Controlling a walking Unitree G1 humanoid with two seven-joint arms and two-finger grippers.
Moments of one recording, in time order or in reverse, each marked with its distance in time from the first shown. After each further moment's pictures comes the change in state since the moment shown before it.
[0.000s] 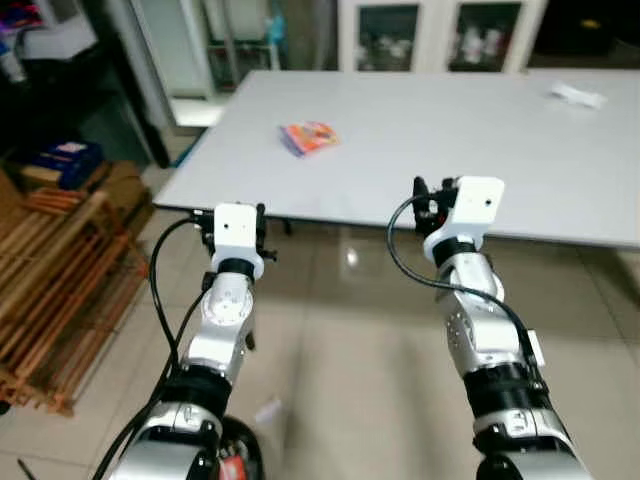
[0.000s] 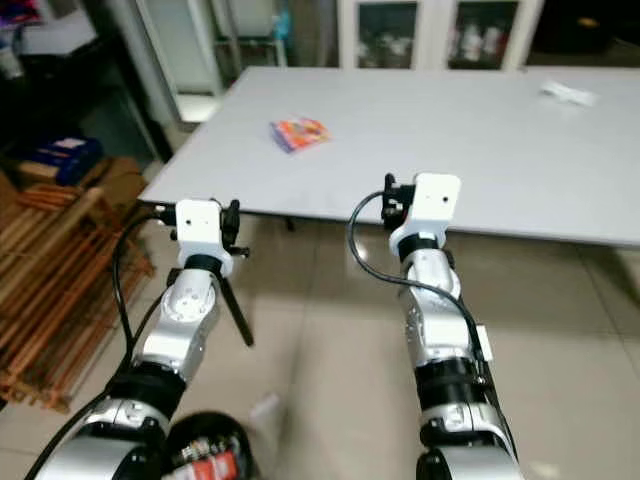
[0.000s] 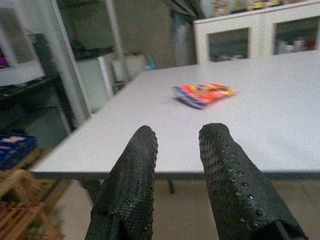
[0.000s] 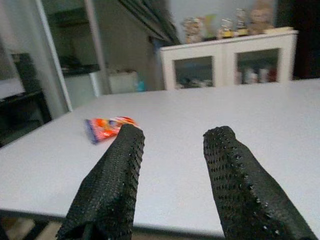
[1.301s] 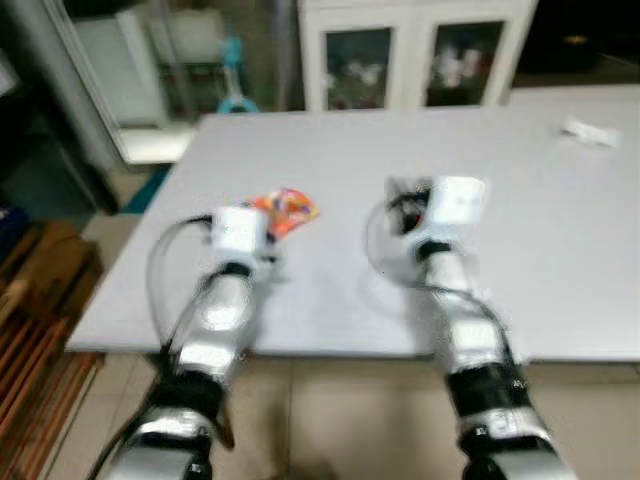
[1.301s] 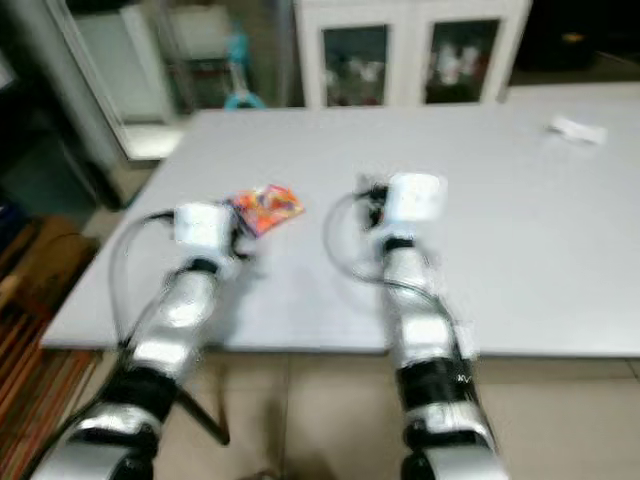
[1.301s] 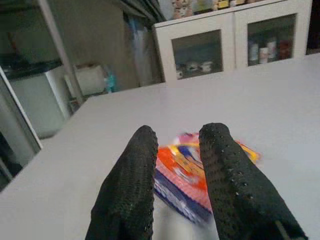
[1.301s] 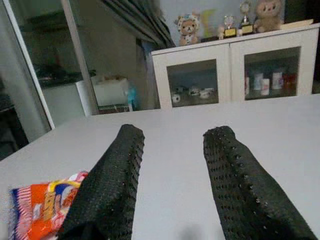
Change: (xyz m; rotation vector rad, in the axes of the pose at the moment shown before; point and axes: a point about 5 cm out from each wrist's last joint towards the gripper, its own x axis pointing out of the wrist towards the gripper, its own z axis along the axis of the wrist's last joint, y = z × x) left arm -0.005 -0.003 -0.004 0.005 0.001 -0.096; right arm 0.000 0.020 -0.003 0.025 0.011 0.056
